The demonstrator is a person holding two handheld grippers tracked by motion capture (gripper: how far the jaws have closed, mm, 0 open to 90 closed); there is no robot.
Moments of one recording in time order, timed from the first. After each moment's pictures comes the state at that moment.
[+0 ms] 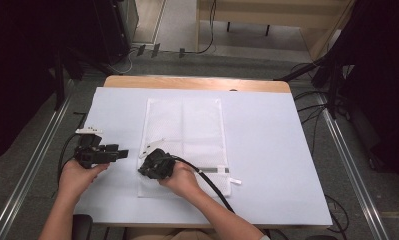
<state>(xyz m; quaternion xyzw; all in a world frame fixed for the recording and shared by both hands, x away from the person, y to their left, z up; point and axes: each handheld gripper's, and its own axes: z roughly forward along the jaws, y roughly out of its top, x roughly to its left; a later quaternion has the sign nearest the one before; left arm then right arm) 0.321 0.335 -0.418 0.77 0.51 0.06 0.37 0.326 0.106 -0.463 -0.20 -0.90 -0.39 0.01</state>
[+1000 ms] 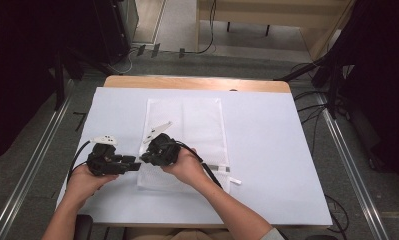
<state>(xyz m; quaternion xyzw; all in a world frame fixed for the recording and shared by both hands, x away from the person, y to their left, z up) 0.310 0.304 -0.430 0.83 0.41 -0.01 0.37 0.346 0.091 -0.421 -0.19 -0.89 -0.41 0.02</state>
